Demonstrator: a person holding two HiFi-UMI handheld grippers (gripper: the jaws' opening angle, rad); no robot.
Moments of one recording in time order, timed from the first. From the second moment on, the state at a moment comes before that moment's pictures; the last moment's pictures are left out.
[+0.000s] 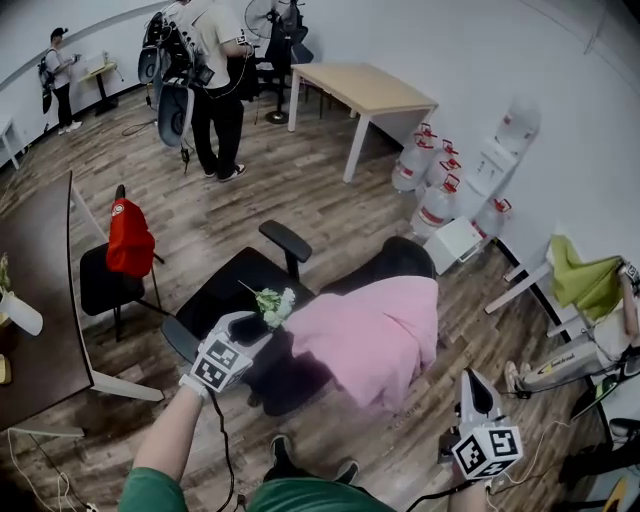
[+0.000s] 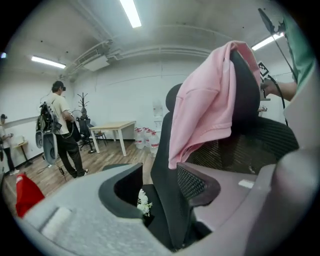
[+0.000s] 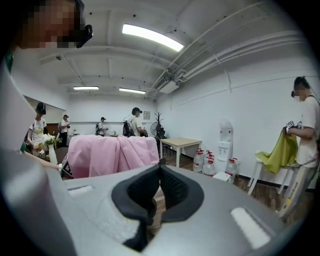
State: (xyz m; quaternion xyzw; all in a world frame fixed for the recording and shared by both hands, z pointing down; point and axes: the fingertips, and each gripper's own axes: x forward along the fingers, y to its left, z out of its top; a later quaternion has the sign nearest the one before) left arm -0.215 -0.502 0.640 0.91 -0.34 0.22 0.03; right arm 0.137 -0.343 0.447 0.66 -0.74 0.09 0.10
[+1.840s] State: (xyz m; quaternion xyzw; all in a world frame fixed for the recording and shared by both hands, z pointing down) left arm 0.072 -0.295 0.353 0.88 -0.48 -0.03 -0.05; right arm 0.312 -0.223 0.371 0.62 -0.78 -0.02 -0.06
